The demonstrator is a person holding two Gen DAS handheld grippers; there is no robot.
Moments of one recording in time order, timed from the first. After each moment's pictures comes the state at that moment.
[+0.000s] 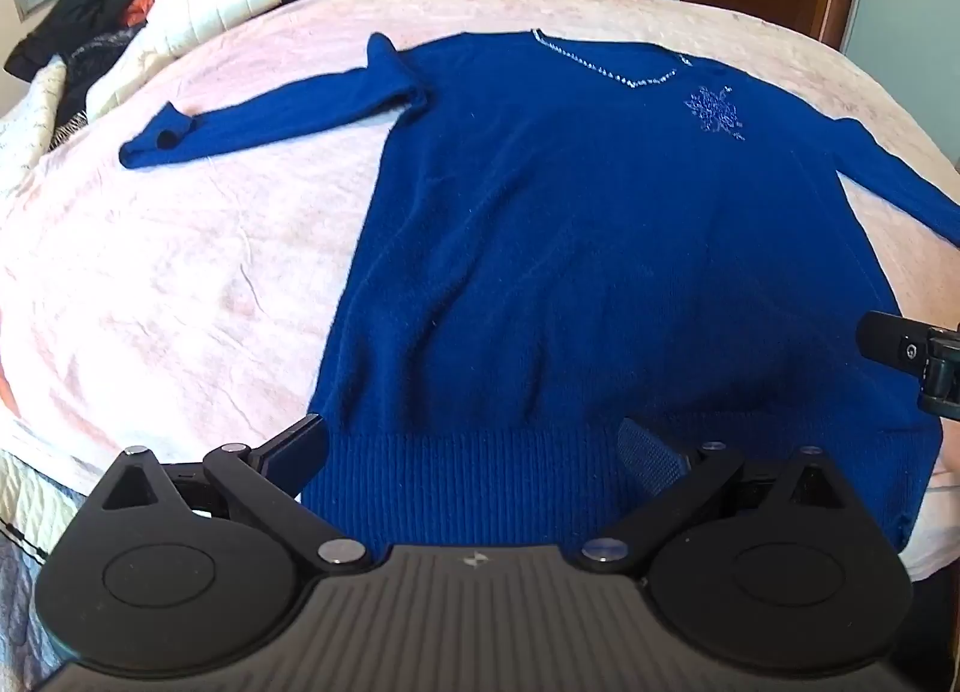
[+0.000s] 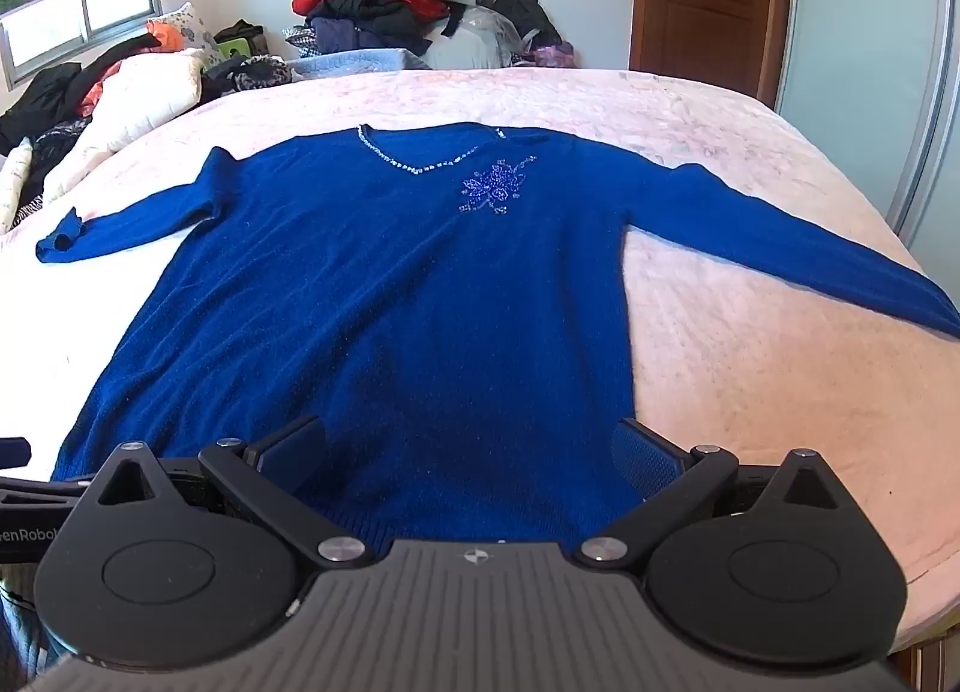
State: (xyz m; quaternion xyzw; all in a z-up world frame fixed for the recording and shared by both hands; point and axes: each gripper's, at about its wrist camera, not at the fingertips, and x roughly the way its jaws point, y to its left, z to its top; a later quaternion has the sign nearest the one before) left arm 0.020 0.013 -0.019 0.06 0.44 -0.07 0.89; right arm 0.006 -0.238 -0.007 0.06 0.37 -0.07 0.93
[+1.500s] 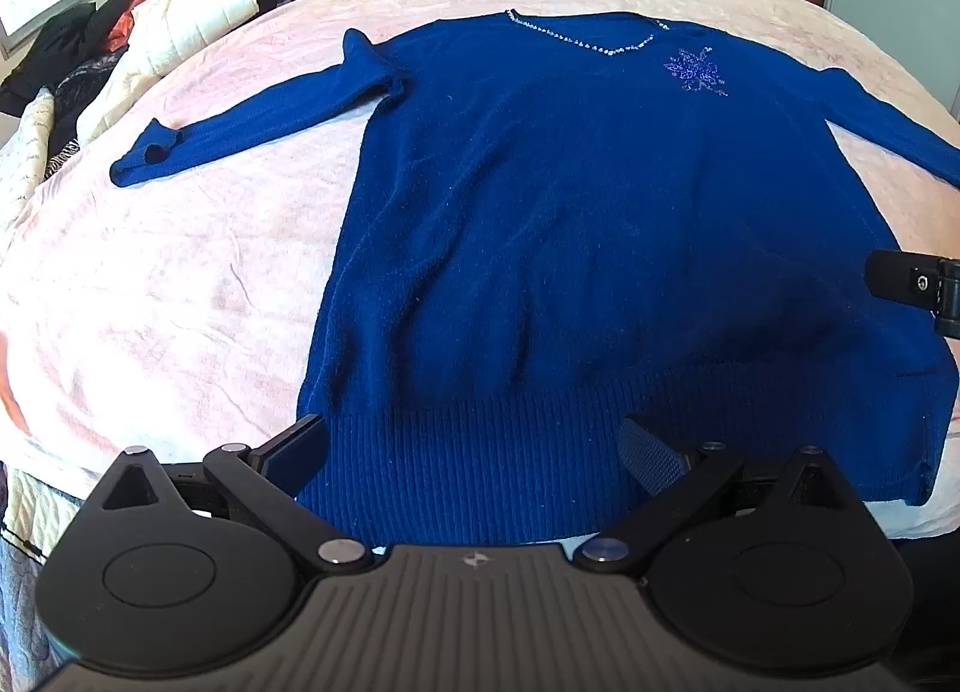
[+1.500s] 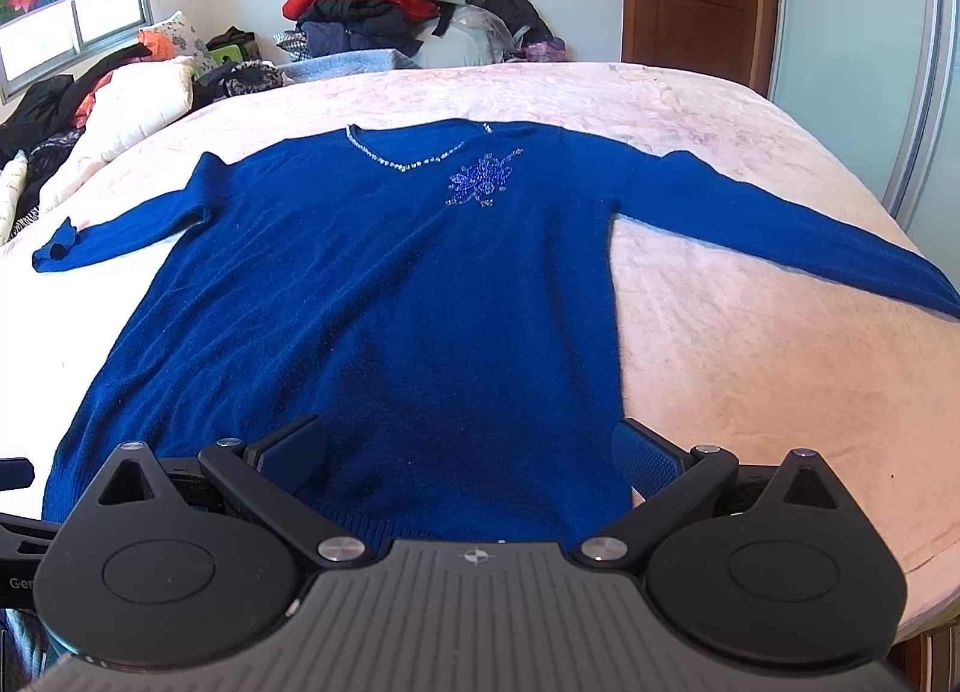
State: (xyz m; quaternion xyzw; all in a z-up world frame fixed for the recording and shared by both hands) left arm 0.006 -0.009 -0.014 0.10 0.45 -0.06 0.89; right arm -0.003 -0.247 -0.010 0.07 0.36 -0.07 0.93
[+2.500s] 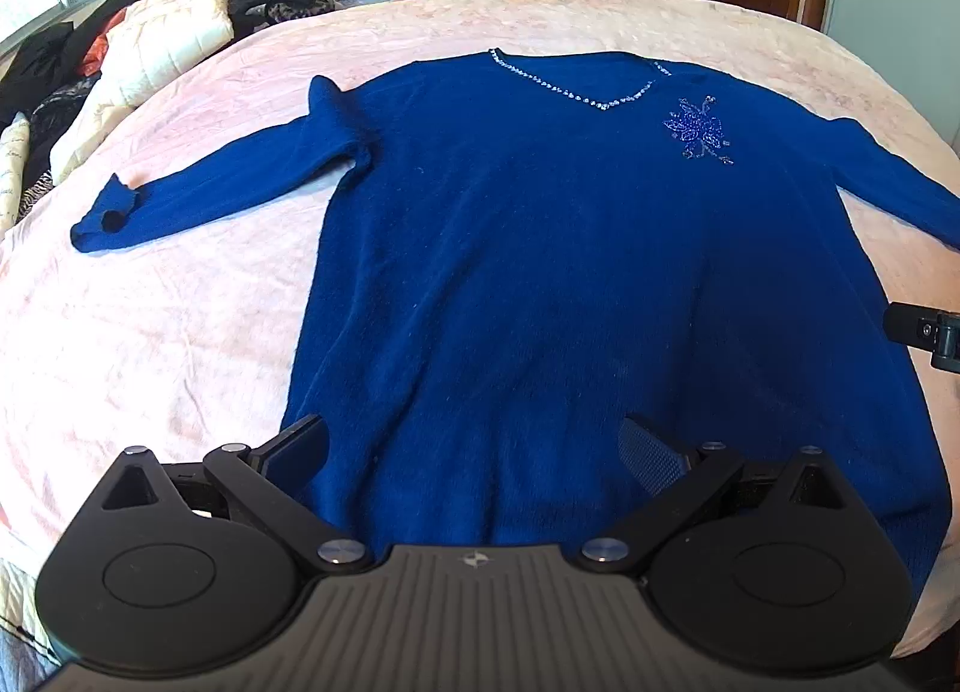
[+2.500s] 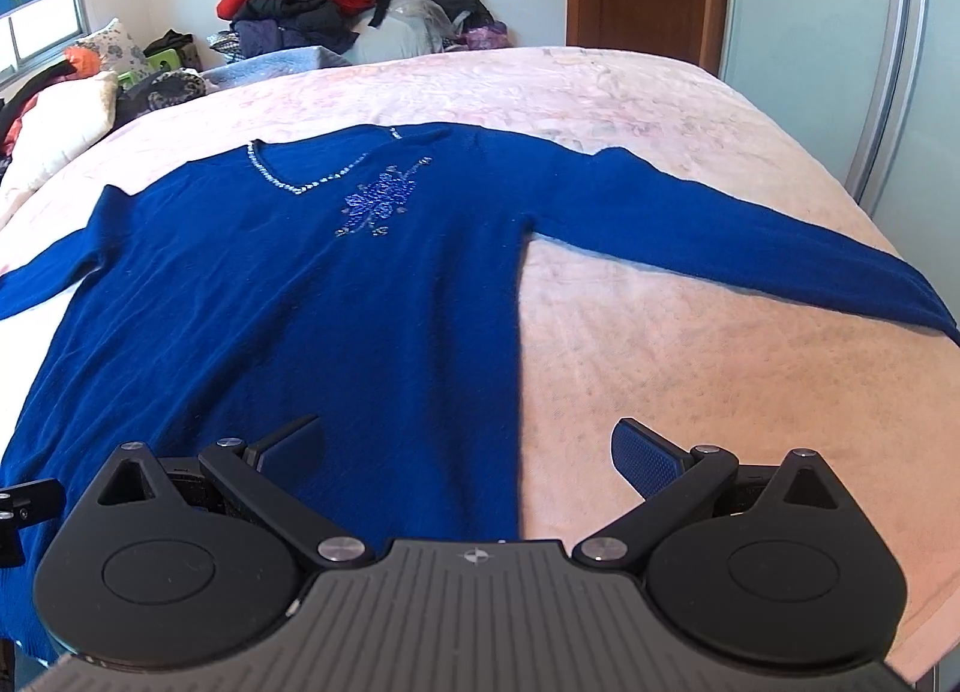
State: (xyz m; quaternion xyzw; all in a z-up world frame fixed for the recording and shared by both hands) left arm 0.076 -0.038 0.002 0.09 0.44 -0.08 0.89; right arm 0.054 -0.308 -0.020 0.09 0.38 -0.13 0.91
